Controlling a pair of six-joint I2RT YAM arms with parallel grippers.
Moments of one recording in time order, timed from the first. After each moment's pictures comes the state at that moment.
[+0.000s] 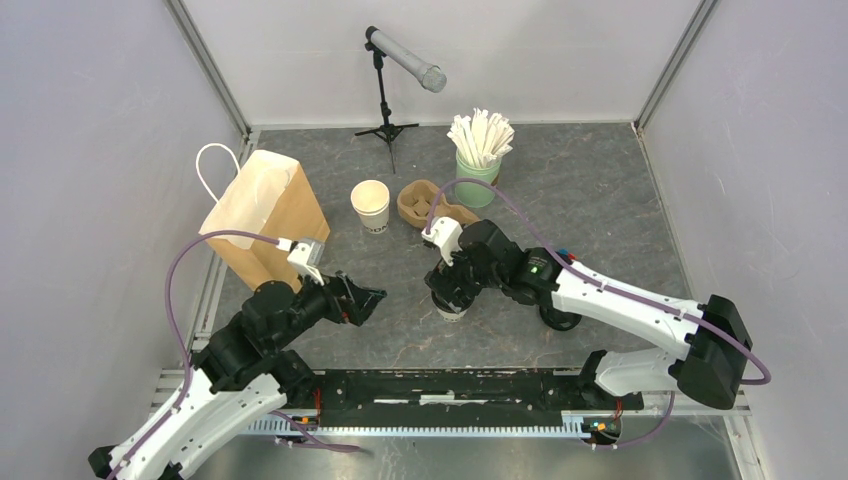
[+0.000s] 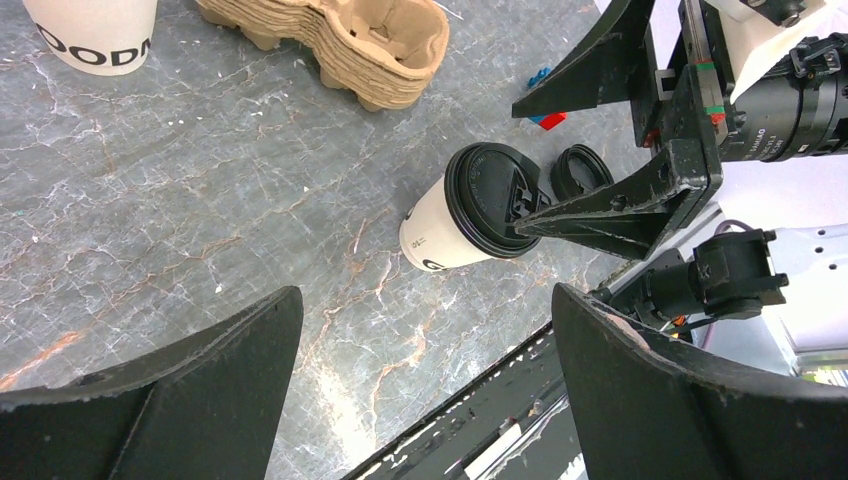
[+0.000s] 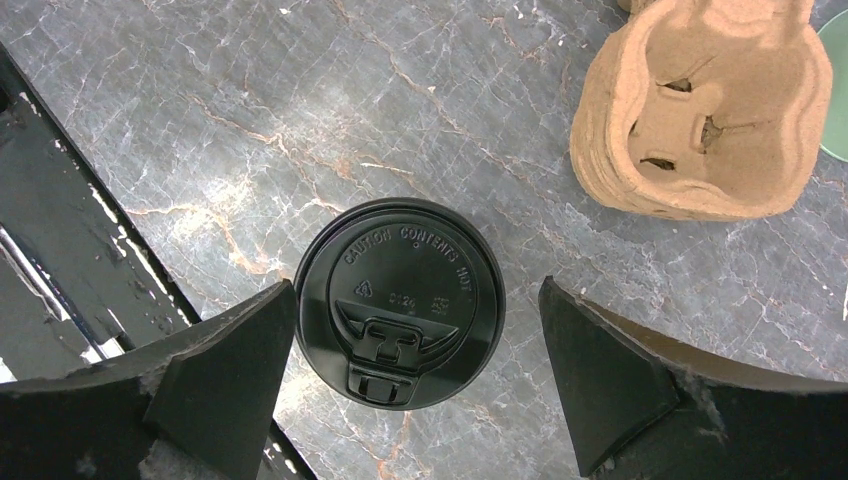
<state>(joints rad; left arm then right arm) -0.78 0.32 0.59 -0.55 -0.08 -0.57 0.98 1.28 0.98 -0.43 0.03 -0.03</state>
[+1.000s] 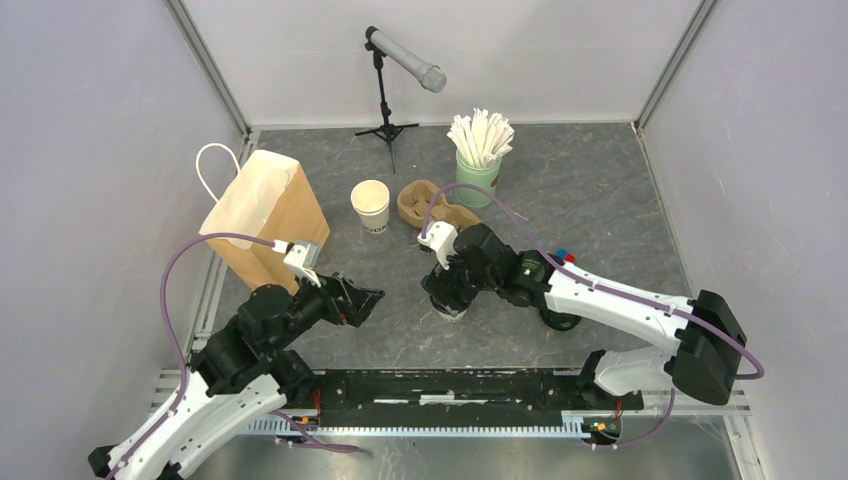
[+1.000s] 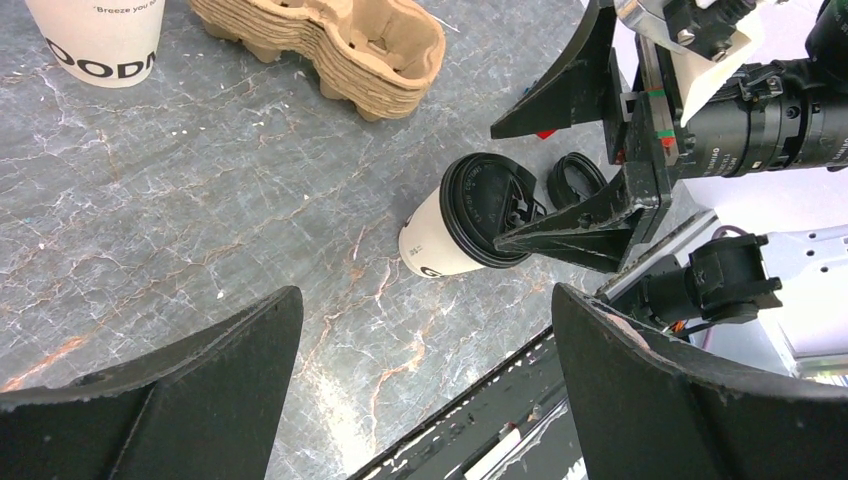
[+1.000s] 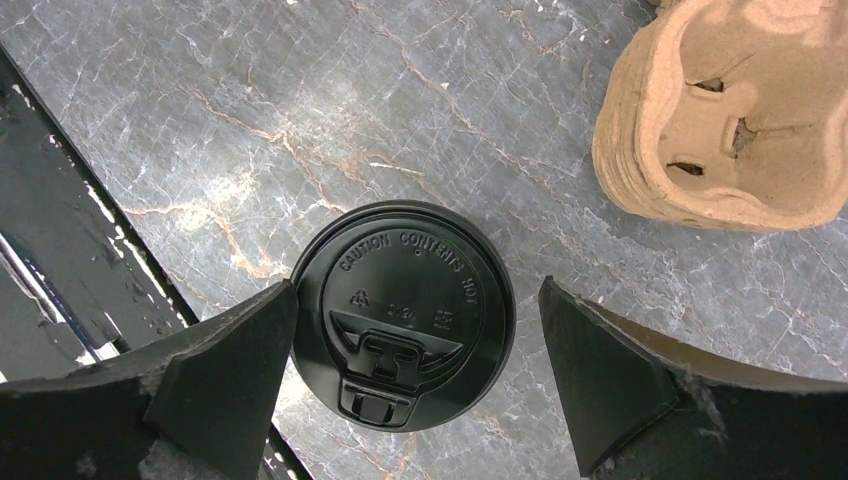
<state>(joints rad) -0.80 0.29 0.59 -0.55 -0.11 -0.57 0.99 1.32 0.96 -0.39 0.02 -0.03</state>
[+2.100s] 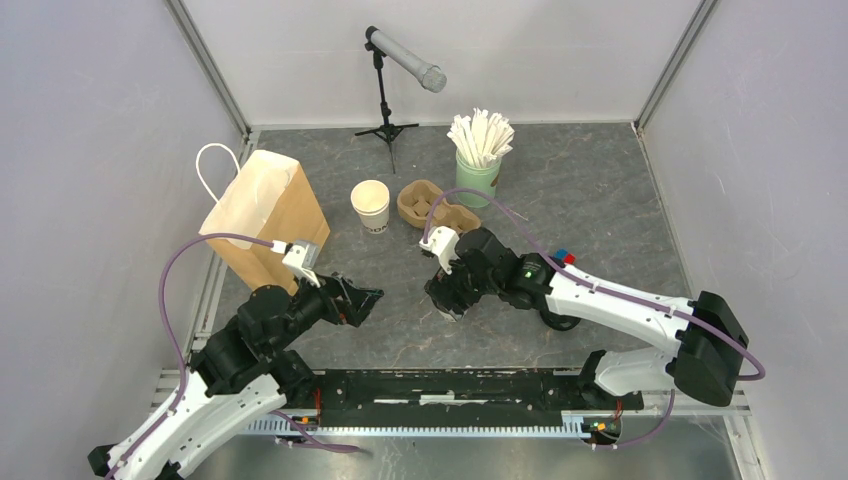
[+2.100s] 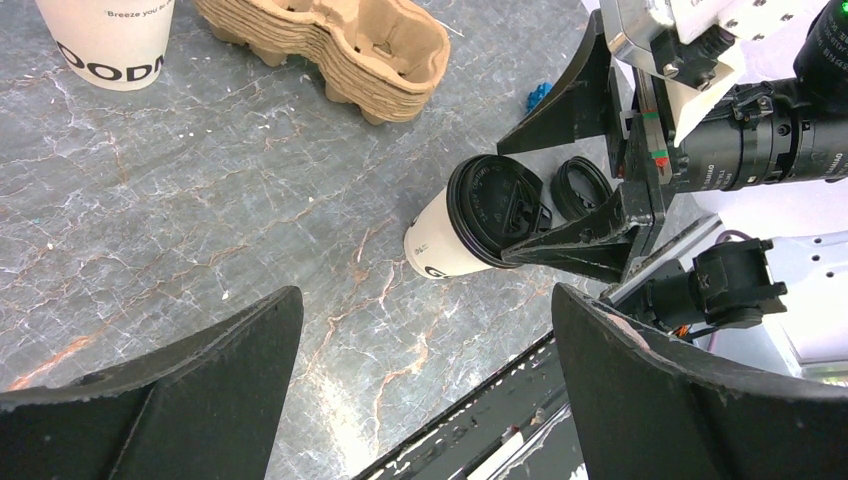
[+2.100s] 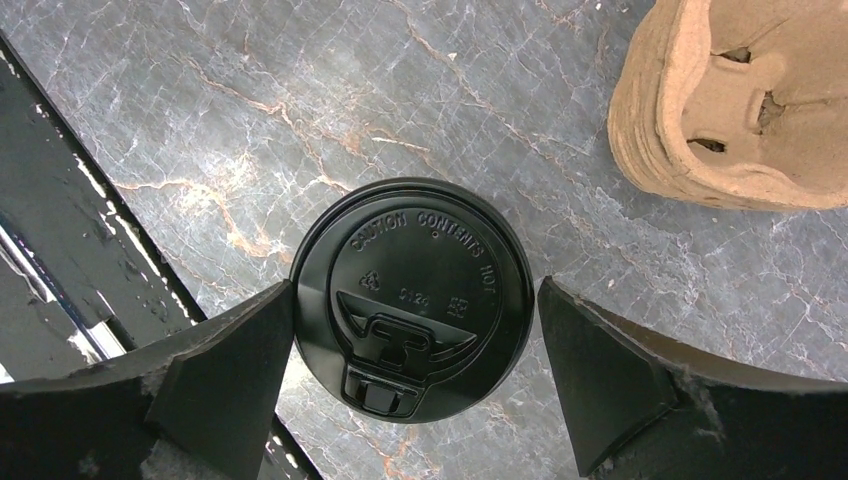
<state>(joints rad) -0.81 0.29 0.59 -0.56 -0.13 -0.57 0.99 1.30 0.93 -0.41 0.01 -0.03</state>
